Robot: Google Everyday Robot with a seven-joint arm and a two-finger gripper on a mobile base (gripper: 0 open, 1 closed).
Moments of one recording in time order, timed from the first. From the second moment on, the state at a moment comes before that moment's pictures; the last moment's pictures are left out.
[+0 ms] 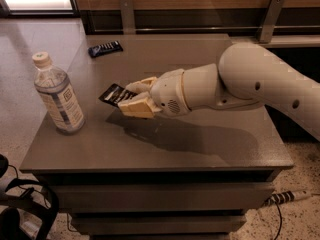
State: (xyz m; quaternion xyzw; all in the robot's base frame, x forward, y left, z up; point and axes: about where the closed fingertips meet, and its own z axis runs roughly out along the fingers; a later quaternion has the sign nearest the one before) arm 0.502 0.065 0.883 -0.52 0.66 0.33 0.43
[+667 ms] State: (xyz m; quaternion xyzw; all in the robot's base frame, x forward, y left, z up) arm 0.499 0.070 0.884 -0.52 0.66 0.34 0.43
